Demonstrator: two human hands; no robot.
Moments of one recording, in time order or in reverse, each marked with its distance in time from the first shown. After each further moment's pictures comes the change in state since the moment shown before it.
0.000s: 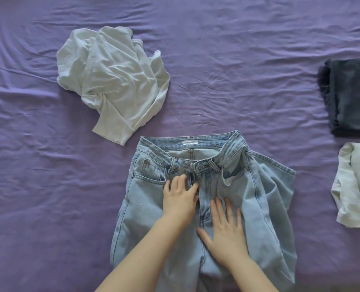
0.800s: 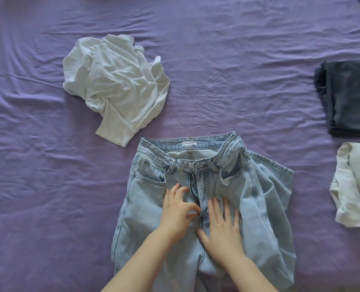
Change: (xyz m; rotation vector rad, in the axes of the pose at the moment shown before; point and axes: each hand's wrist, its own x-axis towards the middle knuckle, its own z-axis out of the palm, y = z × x) left_hand -0.030 0.000 -0.004 -0.258 -0.110 0.061; right_hand 0.000 -0.004 0.001 0.038 0.024 -0.004
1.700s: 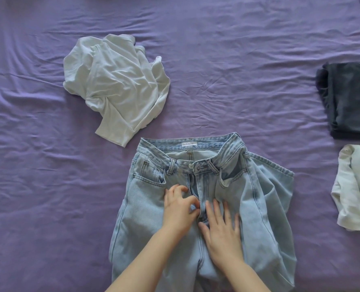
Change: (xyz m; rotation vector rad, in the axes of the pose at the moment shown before) left_hand 0.008 0.007 0.005 -0.099 0.164 -0.126; right_hand -0.002 -0.002 -0.001 0.082 -0.004 0.064
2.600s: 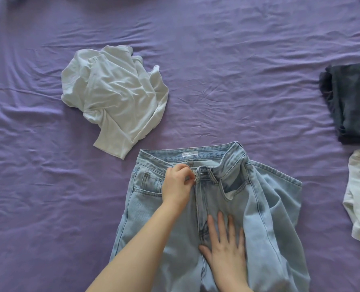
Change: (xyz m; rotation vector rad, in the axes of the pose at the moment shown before) left_hand 0.085 0.008 -0.034 -0.184 0.134 -0.030; right_hand 0.000 0.001 0.022 -0.097 0.097 -0.041
